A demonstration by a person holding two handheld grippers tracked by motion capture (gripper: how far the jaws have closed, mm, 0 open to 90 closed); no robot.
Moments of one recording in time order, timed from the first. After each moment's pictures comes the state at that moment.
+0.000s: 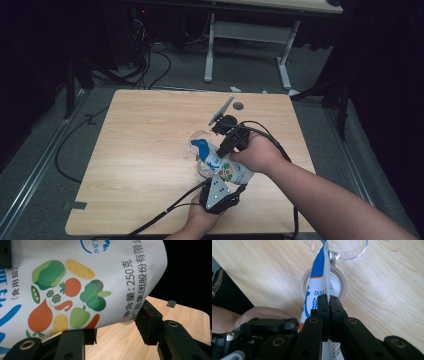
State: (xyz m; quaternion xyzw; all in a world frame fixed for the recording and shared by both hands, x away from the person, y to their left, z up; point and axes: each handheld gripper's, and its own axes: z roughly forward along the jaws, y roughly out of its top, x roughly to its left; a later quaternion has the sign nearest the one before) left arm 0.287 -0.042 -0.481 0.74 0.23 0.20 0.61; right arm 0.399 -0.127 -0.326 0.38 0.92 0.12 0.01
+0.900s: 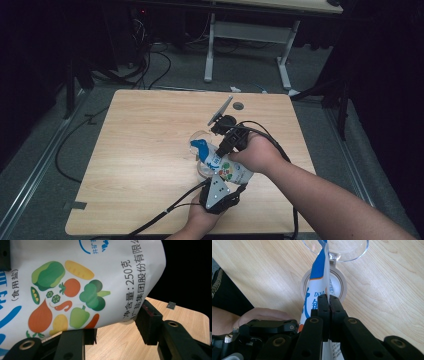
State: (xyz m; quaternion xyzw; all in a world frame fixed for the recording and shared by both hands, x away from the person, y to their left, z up) left arm 0.286 -0.042 -0.480 0.73 0.23 0.19 0.61; right arm 0.398 -0.125 -0.326 0.39 0.91 0.12 0.01
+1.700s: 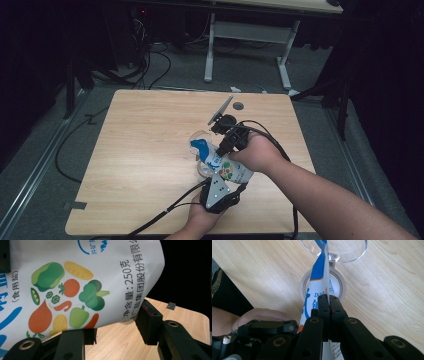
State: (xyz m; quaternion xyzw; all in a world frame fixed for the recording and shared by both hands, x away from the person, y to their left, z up) left arm 0.287 -0.042 -0.479 0.73 0.23 0.19 0.61; right arm 0.401 -0.126 -0.326 0.38 0.92 0.13 0.01
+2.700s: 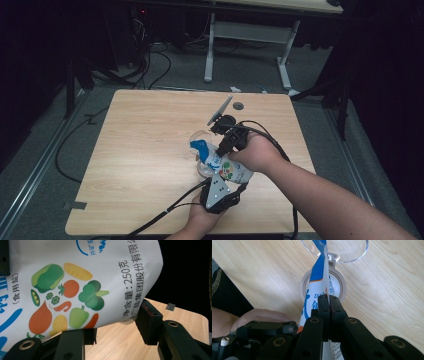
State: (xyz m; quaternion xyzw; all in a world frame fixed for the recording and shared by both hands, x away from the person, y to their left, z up) left arm 0.287 -0.043 -0.479 0.73 0.23 0.19 0.61; right arm 0.401 -0.125 -0.327 0.38 0.92 0.12 0.01
